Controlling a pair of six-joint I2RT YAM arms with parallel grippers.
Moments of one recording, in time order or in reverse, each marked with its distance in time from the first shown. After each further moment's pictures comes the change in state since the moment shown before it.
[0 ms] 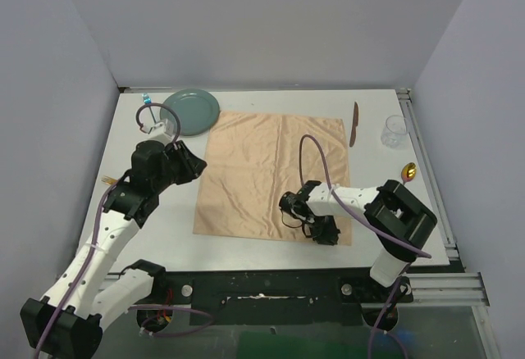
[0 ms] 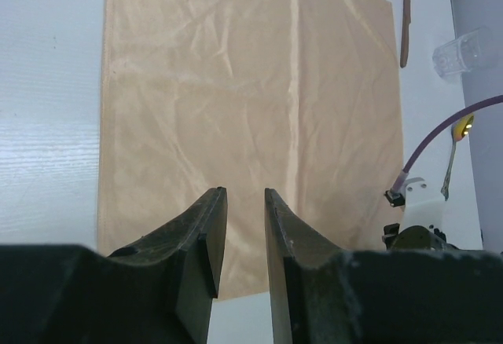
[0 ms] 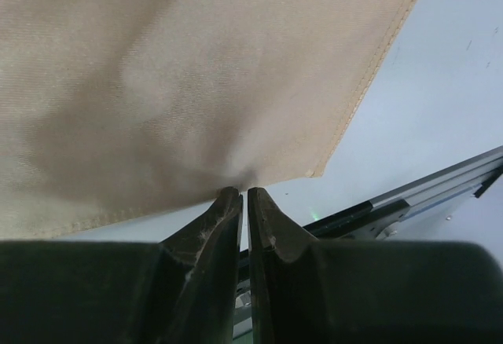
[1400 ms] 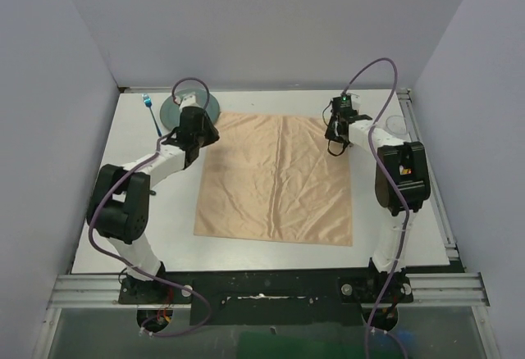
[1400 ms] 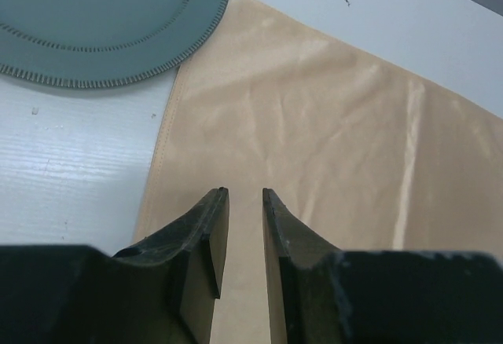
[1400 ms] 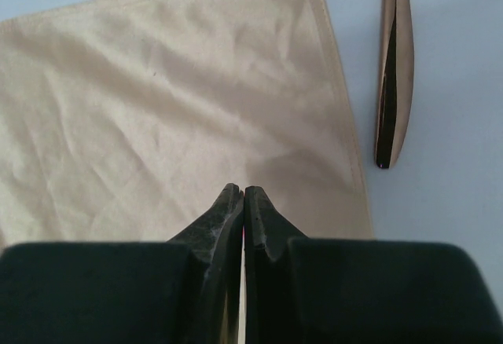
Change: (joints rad) left arm 0.025 0.820 0.266 0.491 -0.216 0.020; right arm -0.676 0.315 0.537 0.738 -0.154 -0.343
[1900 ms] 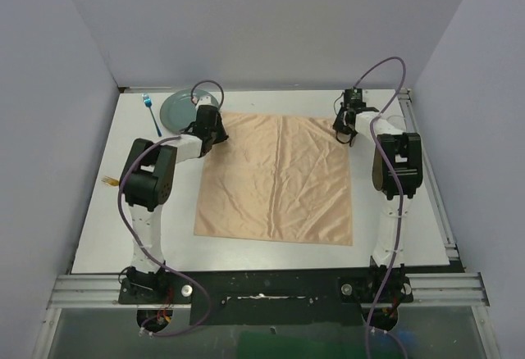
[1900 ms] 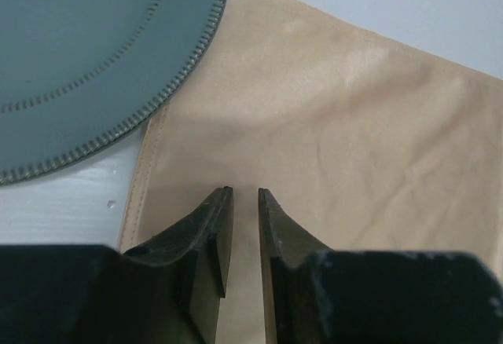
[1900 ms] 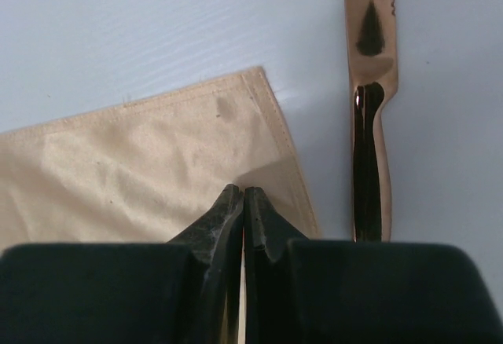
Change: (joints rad) left arm 0.002 0.368 0.224 0.074 0.002 0.065; right arm -0.119 0.250 0.253 0.000 -0.100 0.000
